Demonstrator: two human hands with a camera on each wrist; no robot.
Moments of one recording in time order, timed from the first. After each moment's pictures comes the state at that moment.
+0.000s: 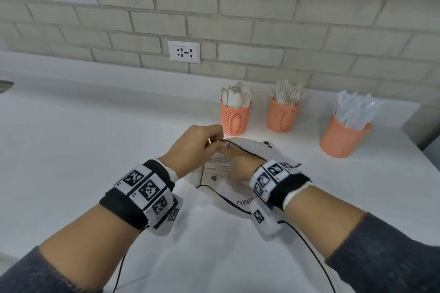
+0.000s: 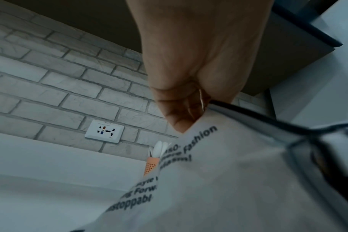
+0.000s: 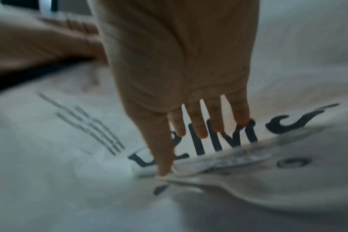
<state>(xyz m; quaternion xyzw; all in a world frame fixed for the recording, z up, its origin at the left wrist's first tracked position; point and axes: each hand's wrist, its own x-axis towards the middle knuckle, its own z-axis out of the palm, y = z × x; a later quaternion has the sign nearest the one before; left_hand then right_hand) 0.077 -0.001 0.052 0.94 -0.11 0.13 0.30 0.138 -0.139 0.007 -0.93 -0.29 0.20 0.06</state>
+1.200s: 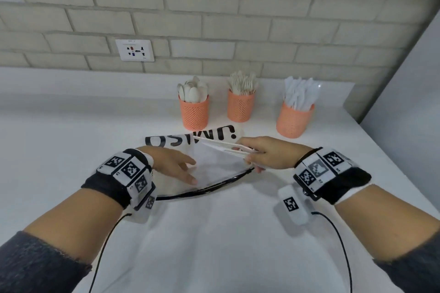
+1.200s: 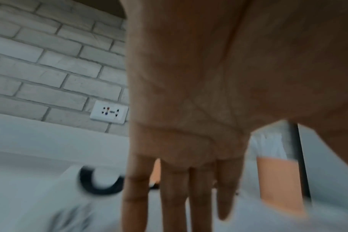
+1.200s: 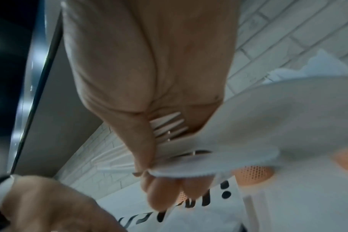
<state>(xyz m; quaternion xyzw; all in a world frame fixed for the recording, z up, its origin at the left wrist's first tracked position) 0.101 -0.017 0.044 0.92 -0.06 -0.37 0.08 0.116 -0.271 0.064 -0.89 -0.30 0.23 0.26</state>
